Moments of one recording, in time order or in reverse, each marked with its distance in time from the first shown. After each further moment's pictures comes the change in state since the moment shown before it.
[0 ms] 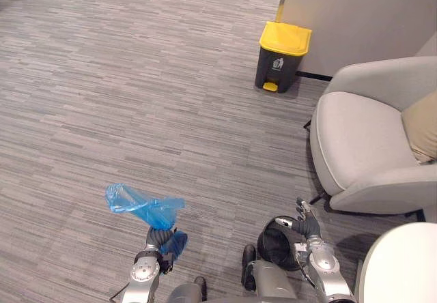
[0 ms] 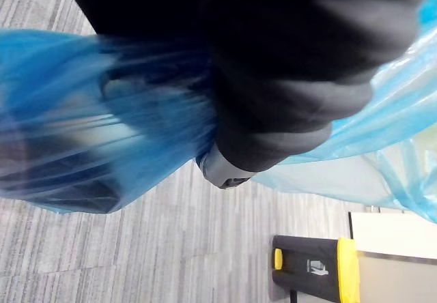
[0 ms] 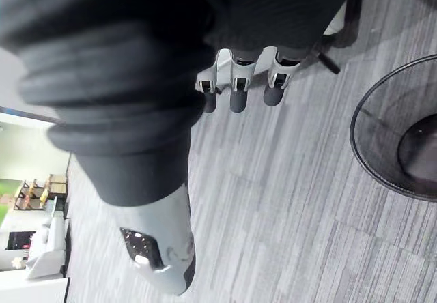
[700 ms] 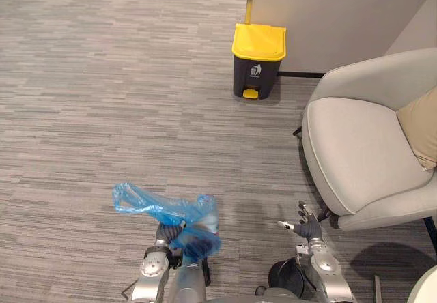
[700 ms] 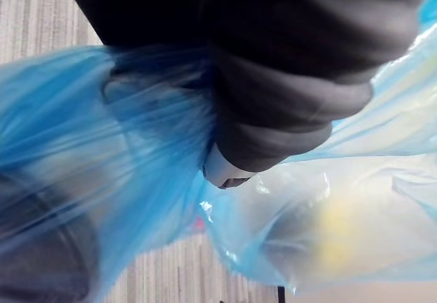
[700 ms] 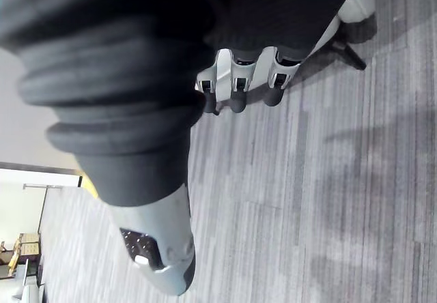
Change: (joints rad) left arm 0.014 -0.033 -0.022 -0.012 0.005 0.016 -0.022; right arm 0.018 0.043 0.003 0.011 -0.001 0.010 -0.002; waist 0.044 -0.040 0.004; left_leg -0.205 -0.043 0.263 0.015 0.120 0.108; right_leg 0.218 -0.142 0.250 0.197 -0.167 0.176
